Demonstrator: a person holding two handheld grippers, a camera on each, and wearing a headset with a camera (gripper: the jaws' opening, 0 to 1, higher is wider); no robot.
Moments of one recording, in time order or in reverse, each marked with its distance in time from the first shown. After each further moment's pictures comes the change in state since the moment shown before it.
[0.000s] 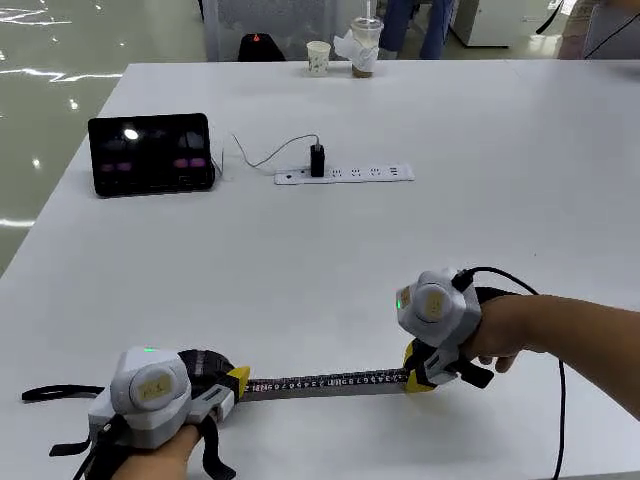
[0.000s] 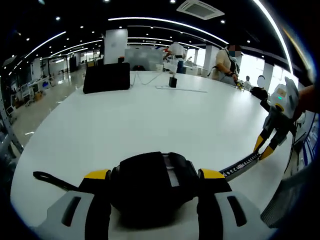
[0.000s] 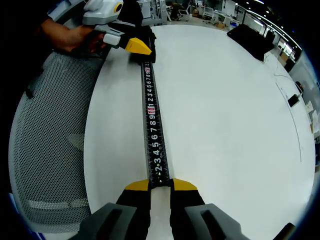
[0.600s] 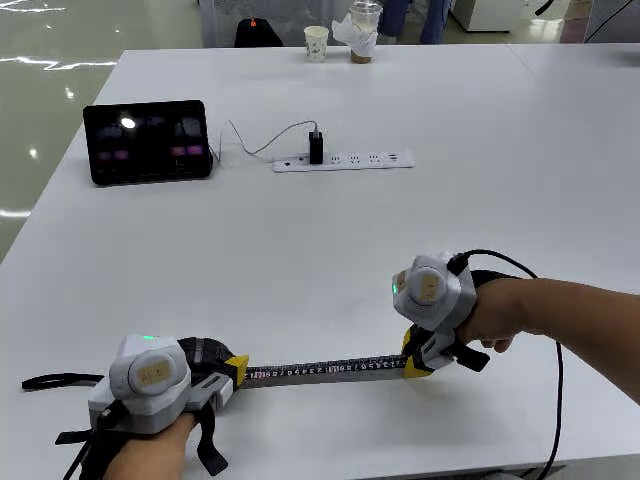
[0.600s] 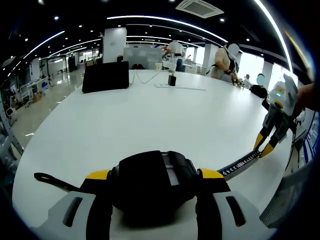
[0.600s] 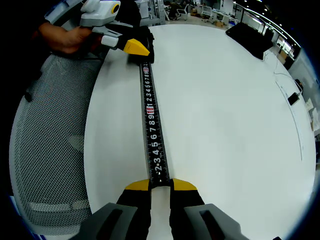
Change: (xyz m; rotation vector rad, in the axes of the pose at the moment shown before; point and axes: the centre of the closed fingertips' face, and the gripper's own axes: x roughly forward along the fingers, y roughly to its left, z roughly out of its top) left arm 0.002 0.004 0.002 0.051 -0.014 0.027; right arm 0.002 0.001 0.000 0.014 -0.002 0.001
